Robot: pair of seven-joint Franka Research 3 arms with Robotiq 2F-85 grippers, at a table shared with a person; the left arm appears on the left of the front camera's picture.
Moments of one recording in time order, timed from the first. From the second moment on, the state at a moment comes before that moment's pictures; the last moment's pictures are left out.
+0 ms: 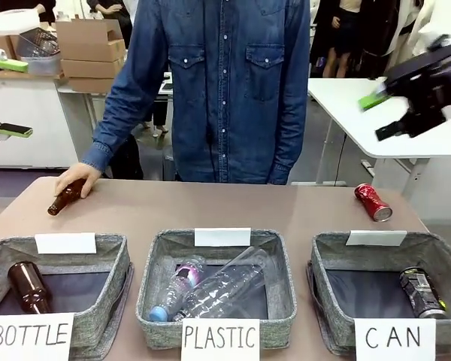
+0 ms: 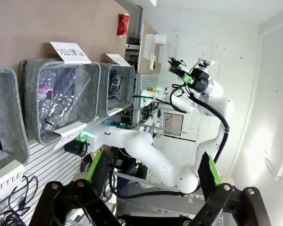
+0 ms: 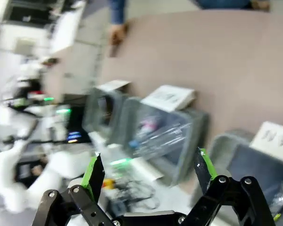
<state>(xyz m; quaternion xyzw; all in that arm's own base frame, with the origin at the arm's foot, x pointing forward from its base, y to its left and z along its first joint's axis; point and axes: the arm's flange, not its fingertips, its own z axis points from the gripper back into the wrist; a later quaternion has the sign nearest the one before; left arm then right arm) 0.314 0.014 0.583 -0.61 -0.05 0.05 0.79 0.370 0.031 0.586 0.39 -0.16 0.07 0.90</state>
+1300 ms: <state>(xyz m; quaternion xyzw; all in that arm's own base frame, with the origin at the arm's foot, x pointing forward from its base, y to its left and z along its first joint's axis) 0.314 0.014 0.583 -0.61 -0.05 0.05 0.79 0.525 -0.026 0.394 0.00 -0.07 0.08 0.99</state>
